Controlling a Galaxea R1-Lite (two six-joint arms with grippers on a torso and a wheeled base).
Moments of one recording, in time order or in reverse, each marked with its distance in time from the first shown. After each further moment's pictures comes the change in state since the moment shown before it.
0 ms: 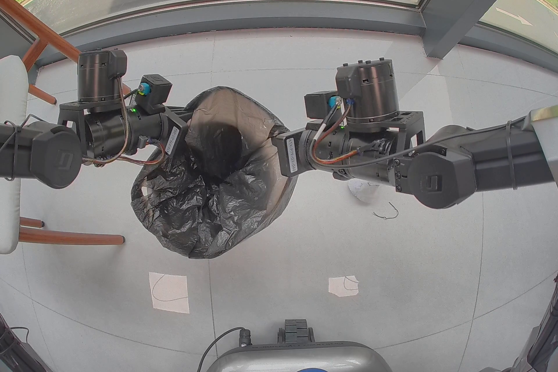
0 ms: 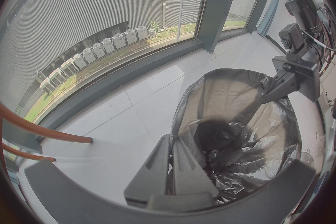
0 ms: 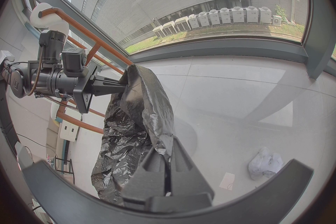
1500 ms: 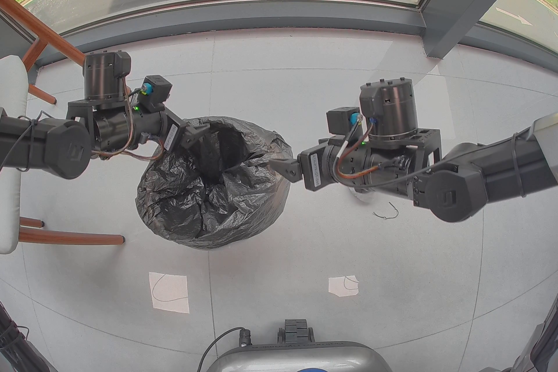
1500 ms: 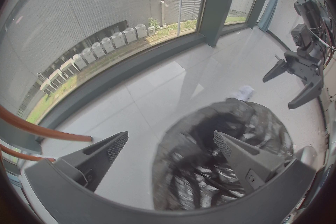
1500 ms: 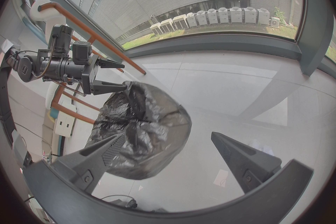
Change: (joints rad) left arm 0.029 0.038 0.007 0.010 -0.032 0.016; right arm -0.039 -0.071 0.224 -0.103 0.006 -0.034
